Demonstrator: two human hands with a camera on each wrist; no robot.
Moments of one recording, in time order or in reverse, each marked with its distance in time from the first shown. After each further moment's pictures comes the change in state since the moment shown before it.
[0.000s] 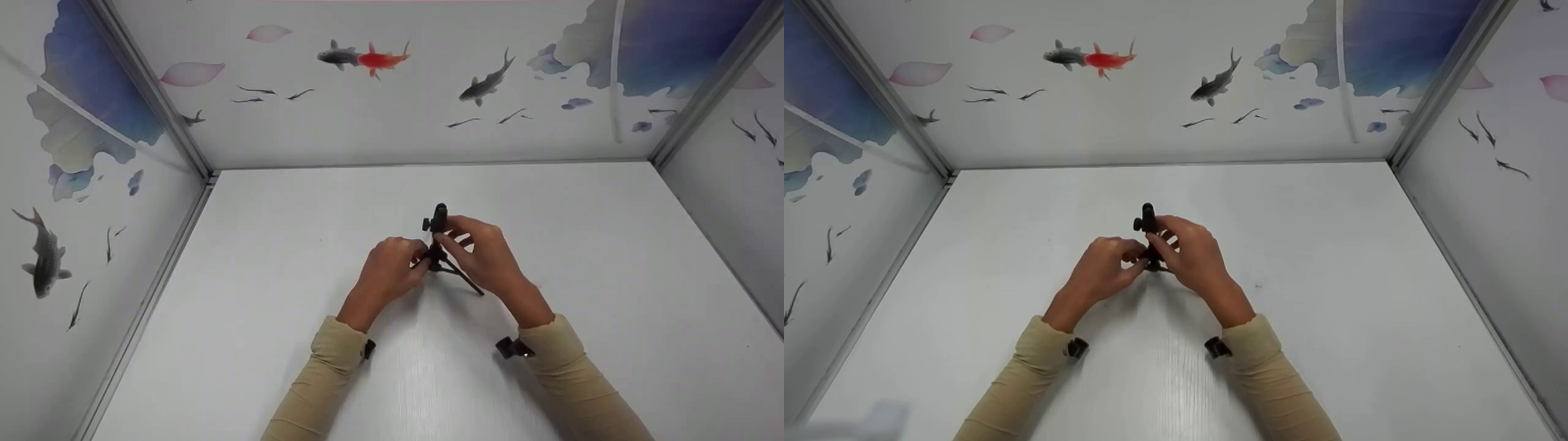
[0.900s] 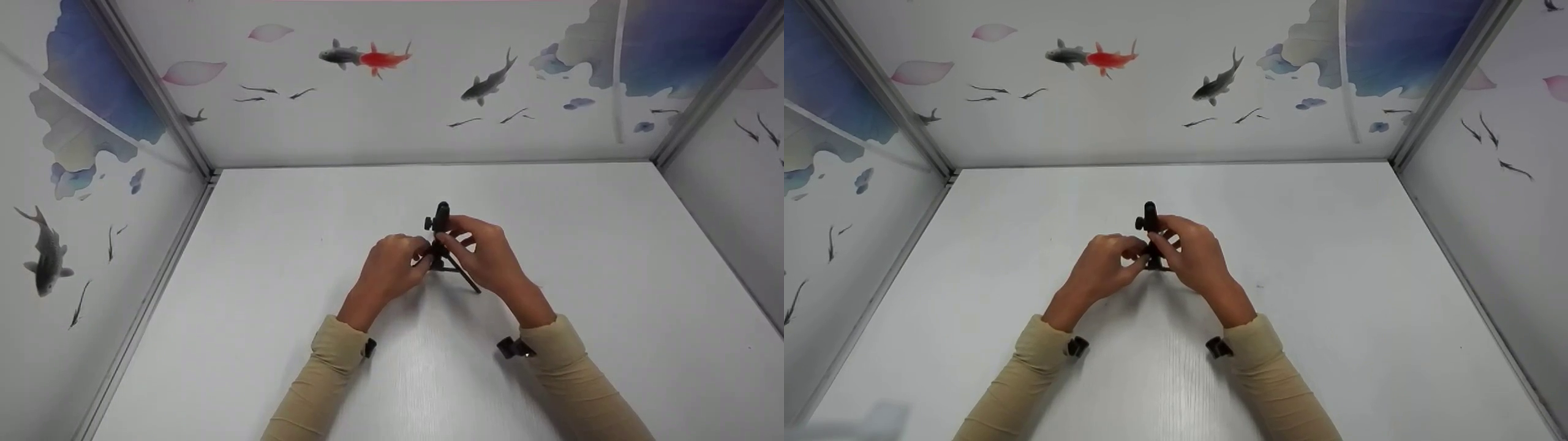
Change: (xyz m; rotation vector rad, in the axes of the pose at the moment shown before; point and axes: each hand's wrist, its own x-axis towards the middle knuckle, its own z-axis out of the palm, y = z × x) left_hand 0.001 0.003 -0.006 -0.003 0.033 0.017; right_hand 0.000 0.001 0.000 0.000 -0.004 0.000
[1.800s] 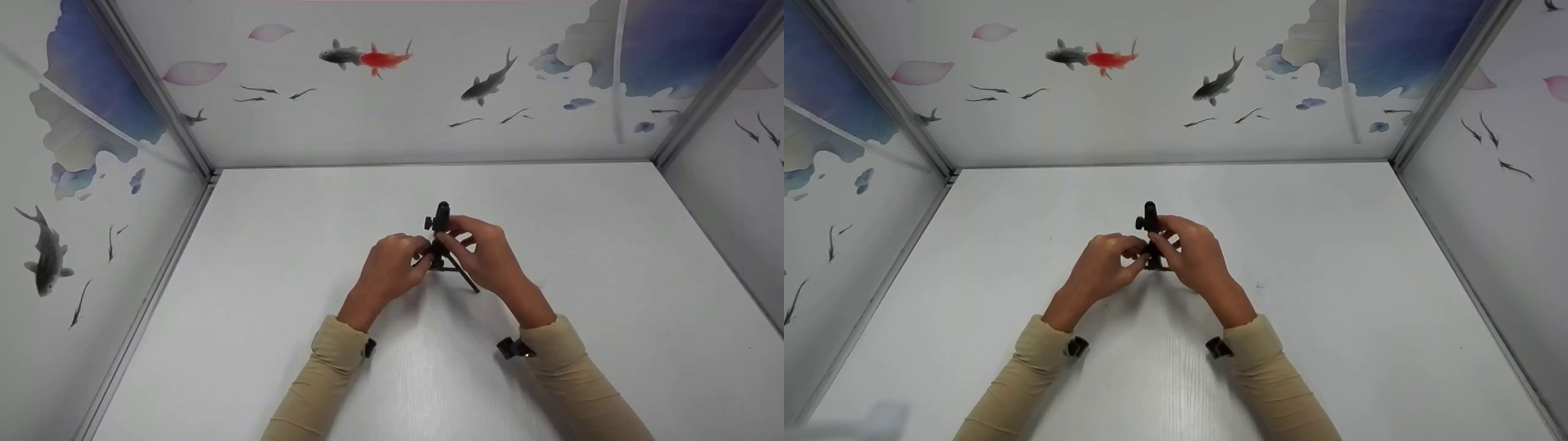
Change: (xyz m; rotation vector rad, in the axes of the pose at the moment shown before) left_hand 0.000 0.001 0.001 0.004 0.025 0.005; right_hand 0.000 0.003 0.000 -0.009 0.001 -0.013
